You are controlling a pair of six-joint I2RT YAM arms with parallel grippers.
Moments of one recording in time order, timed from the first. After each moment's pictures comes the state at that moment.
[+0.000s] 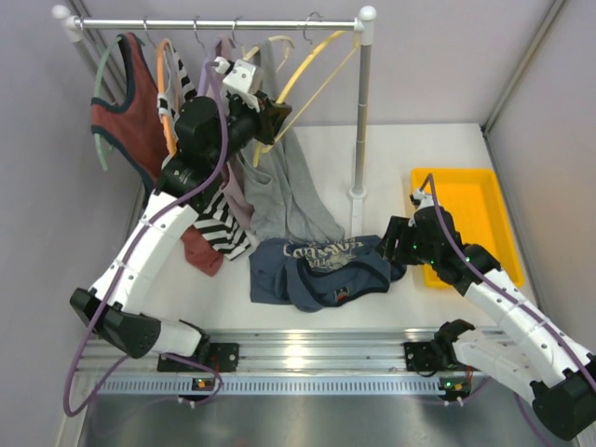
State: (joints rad) left arm -0.48 1.41 1.63 -0.14 0.21 -0.07; right arm 0.50 0.86 0.74 -0.60 0.03 0.56
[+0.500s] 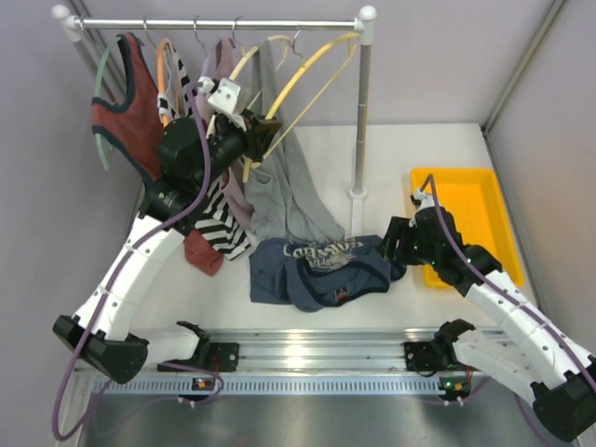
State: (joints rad) left arm -0.48 1.26 1.49 -0.12 0.23 -0.07; right arm 0.50 0.86 0.74 -0.60 0.03 0.55
